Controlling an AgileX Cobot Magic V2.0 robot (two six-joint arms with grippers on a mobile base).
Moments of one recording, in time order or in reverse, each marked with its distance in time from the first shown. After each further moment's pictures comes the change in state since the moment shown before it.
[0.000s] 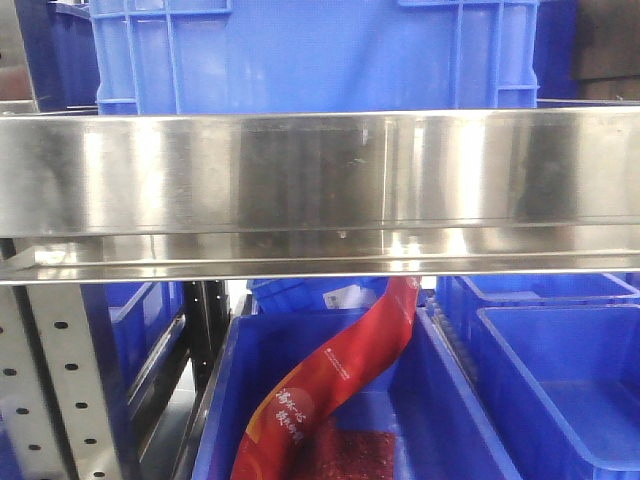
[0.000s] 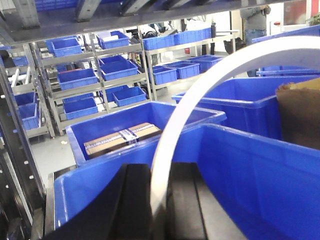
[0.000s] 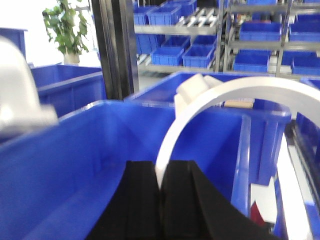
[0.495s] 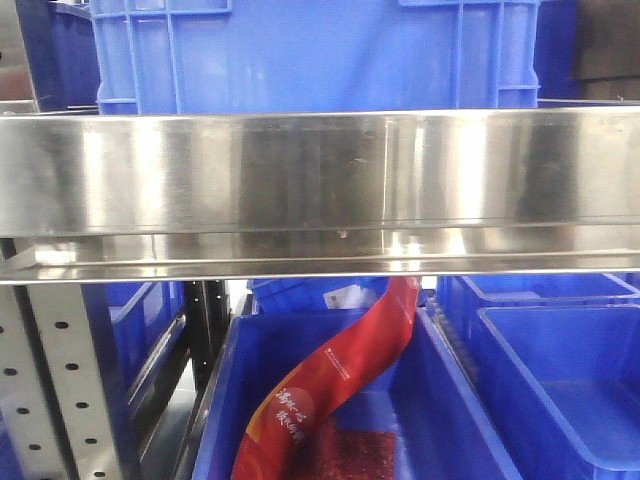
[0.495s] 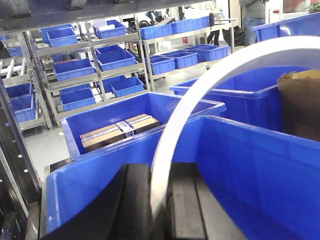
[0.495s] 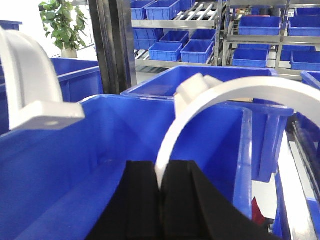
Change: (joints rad) left arm 0.000 0.057 -0.065 0.008 0.056 0.000; right arm 0.000 0.029 0.000 0.000 -0.030 0.000
